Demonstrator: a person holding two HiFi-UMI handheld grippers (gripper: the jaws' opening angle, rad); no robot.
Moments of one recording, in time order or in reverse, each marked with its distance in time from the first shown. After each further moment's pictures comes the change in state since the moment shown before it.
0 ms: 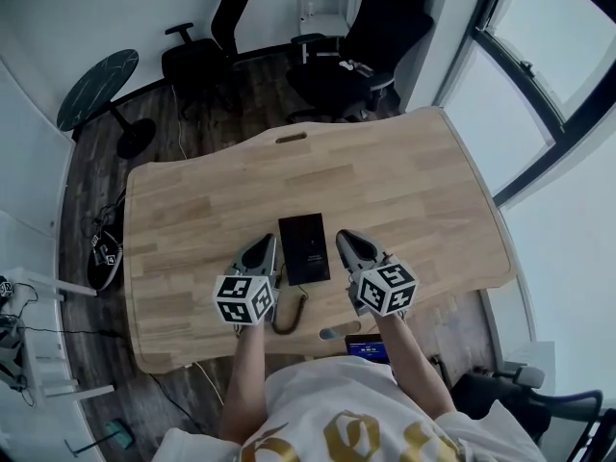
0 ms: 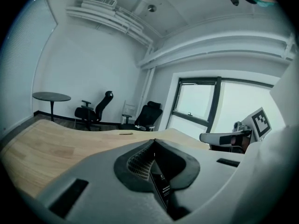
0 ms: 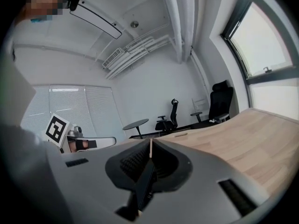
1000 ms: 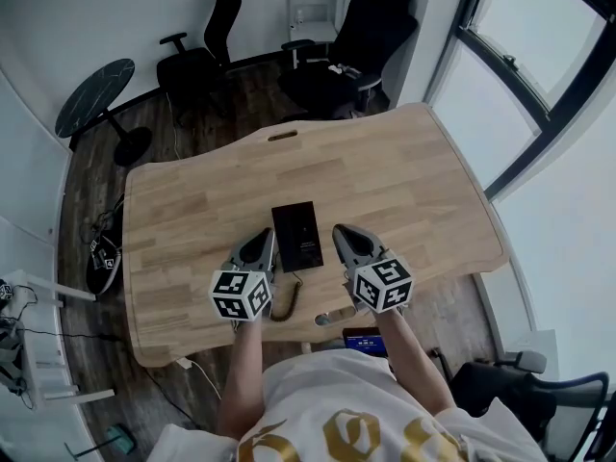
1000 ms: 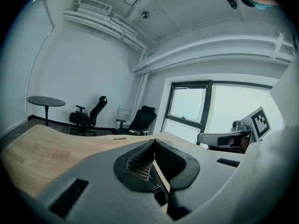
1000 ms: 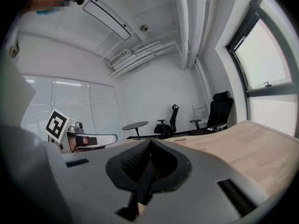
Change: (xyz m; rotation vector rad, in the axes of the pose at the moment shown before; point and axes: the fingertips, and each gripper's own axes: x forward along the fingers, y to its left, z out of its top) left arm -0.037 -0.037 0.009 0.042 -0.058 -0.059; right arm -0.047 0.030 0.009 -0.096 -0.039 -0.022
